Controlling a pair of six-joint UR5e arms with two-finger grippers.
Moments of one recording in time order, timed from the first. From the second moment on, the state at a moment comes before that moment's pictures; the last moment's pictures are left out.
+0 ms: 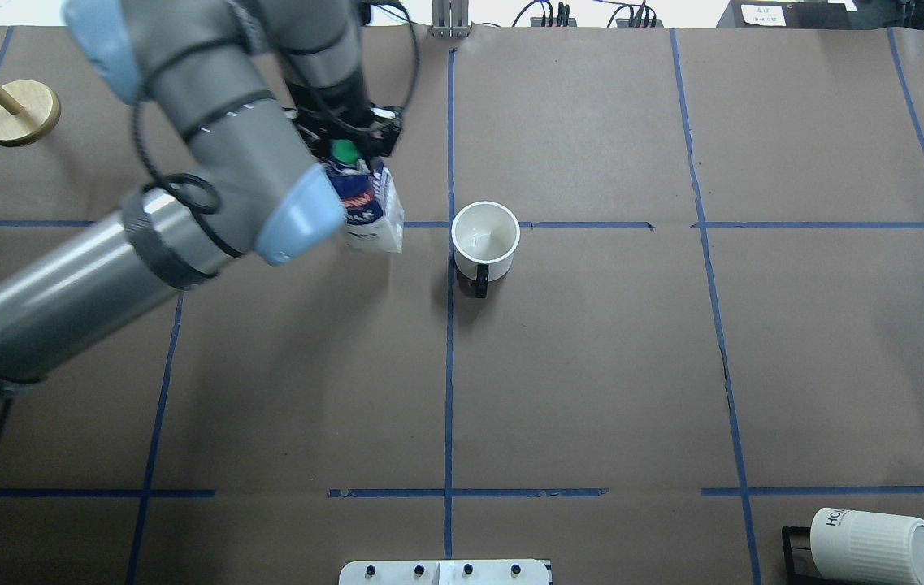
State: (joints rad) left arm -0.78 -2.53 -1.50 -1.32 -2.08 -1.00; right arm 1.52 -1.84 1.85 -1.49 2.33 -0.06
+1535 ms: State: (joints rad) left arm -0.82 -2.53 -1.49 -1.37 -2.13 -0.98; right arm 1.52 -1.84 1.84 -1.49 2.33 -0.06
